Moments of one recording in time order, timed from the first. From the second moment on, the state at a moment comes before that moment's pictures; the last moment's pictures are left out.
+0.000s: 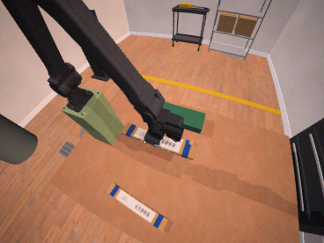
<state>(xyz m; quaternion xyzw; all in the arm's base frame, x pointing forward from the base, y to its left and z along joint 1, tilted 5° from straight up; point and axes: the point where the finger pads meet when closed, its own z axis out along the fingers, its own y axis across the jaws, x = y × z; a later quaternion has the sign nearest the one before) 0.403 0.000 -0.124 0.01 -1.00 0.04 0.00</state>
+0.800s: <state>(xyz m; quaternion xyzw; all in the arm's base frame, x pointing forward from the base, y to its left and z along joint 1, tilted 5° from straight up) 0.400 -0.001 -0.127 0.01 -1.00 0.04 0.00</state>
